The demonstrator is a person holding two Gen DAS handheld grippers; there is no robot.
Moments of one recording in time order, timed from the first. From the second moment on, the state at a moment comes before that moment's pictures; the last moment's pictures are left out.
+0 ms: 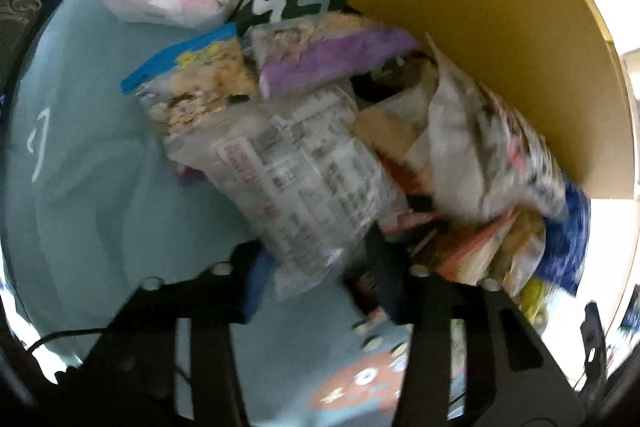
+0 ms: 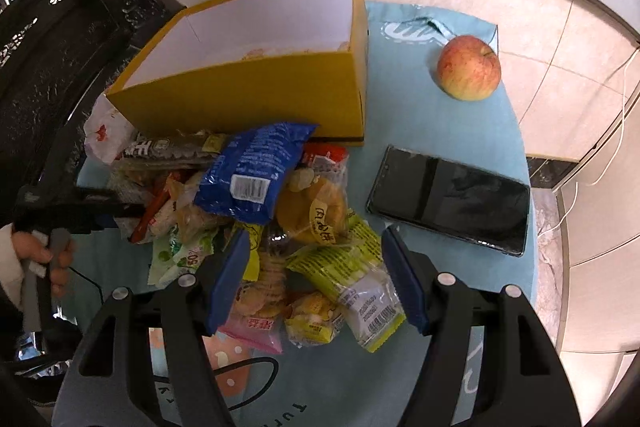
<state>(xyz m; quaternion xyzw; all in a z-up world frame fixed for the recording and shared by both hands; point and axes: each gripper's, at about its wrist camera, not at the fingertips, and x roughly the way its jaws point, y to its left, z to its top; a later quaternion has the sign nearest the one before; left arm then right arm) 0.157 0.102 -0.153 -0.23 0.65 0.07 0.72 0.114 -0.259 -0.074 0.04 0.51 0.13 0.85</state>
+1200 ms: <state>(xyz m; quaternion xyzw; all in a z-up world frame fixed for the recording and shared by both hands) 0.174 0.154 -0.167 -0.37 0.63 0.17 0.66 0.097 -0.252 -0.082 0.02 0.54 0.15 0.83</state>
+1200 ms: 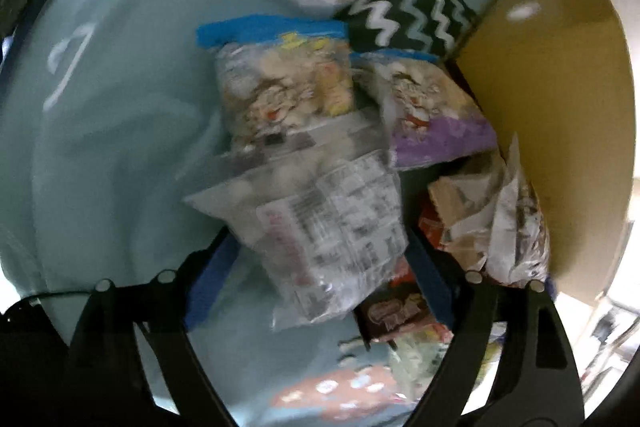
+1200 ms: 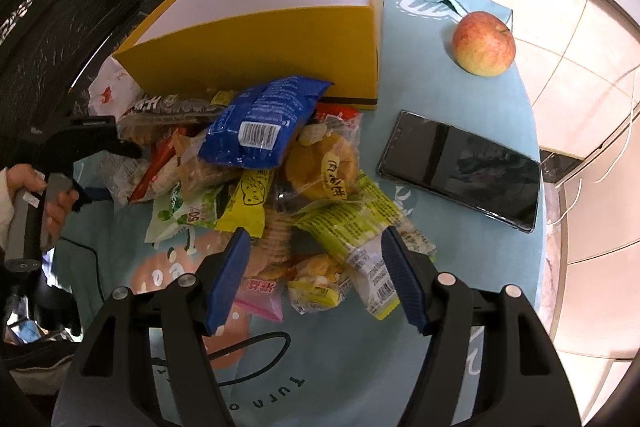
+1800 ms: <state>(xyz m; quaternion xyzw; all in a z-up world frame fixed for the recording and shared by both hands) 0.147 0.151 -0.173 -0.22 0.65 0.12 0.71 0.109 -0.245 -0.117 -0.12 0.54 0.15 0.82</state>
